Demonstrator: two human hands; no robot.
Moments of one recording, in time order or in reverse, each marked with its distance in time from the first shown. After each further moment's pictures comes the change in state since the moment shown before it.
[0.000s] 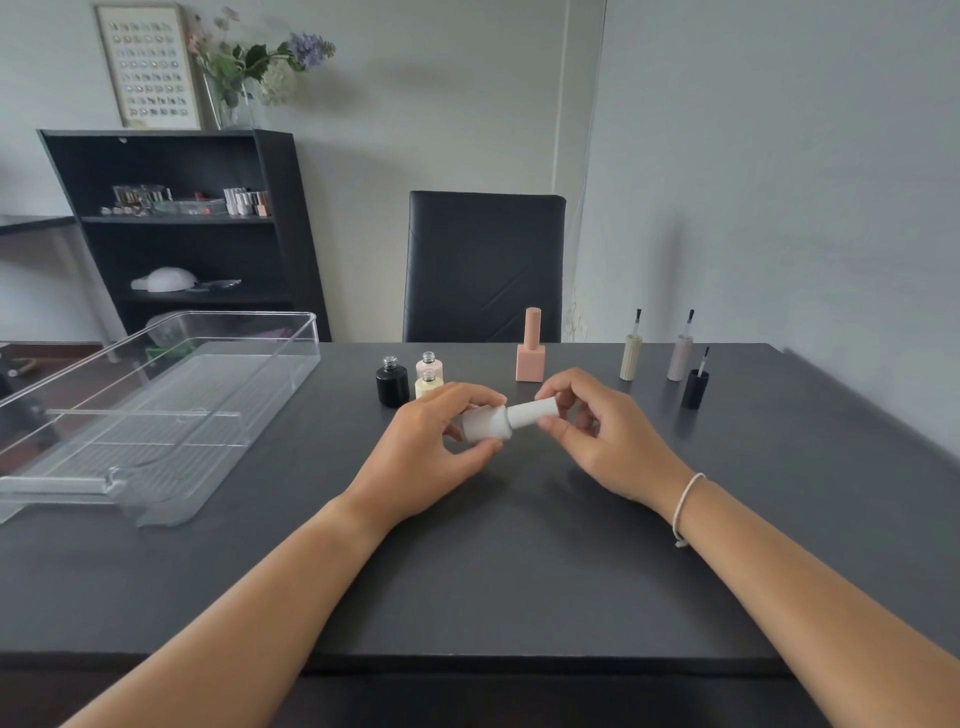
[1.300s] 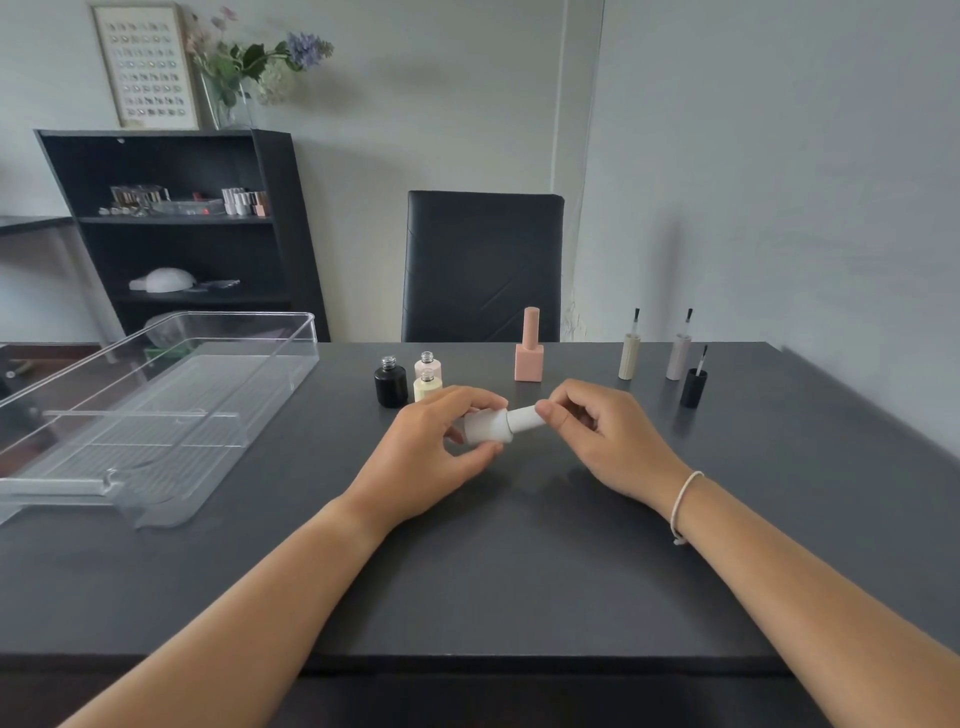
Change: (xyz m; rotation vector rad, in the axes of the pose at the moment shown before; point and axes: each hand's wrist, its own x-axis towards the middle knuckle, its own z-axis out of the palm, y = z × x) left_hand 0.000 0.000 0.001 0.004 -0.034 0.002; right_hand 0.002 -0.003 0.000 -0.048 0.029 0.021
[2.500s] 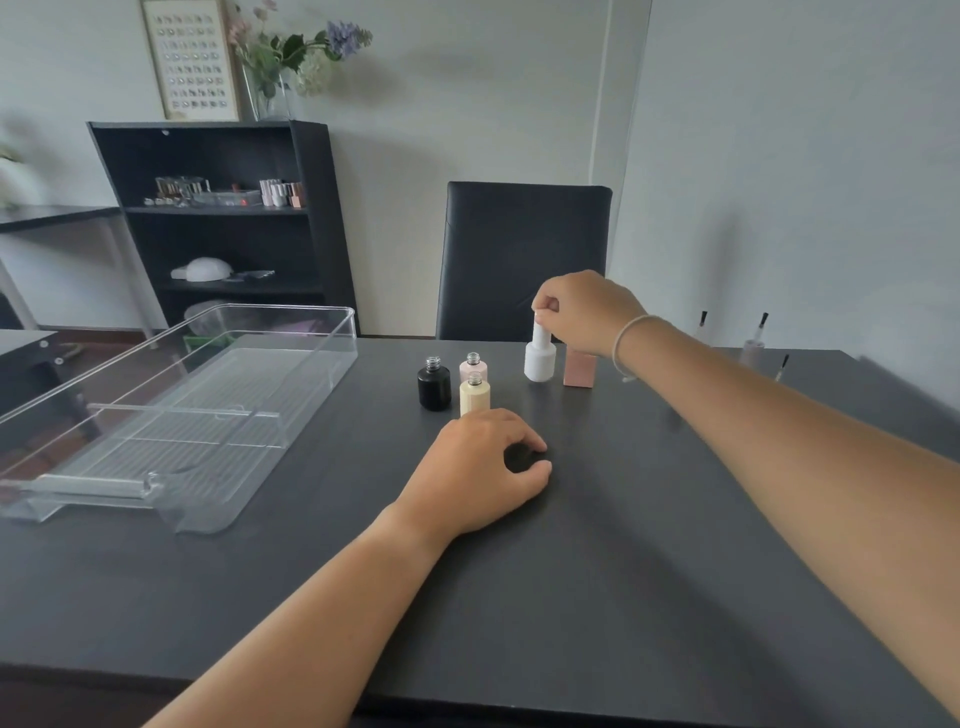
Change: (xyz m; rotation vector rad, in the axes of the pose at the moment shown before) left_hand 0.006 -0.013 0.007 0.273 -0.106 -0.168; right_hand 0.142 -0.013 0.016 -0.569 -0.137 0.086
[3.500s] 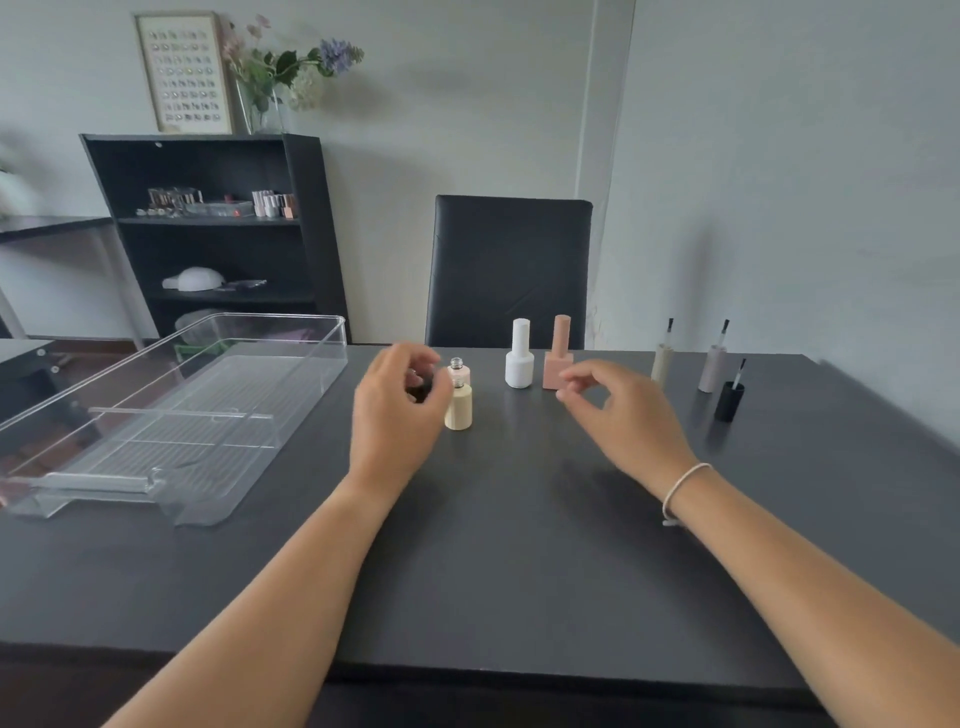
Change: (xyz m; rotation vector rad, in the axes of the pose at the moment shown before) left_hand 0.010 -0.014 -0.026 -0.251 0.623 -0.172; right_hand -0.113 0.021 0.019 0.437 0.248 0.050
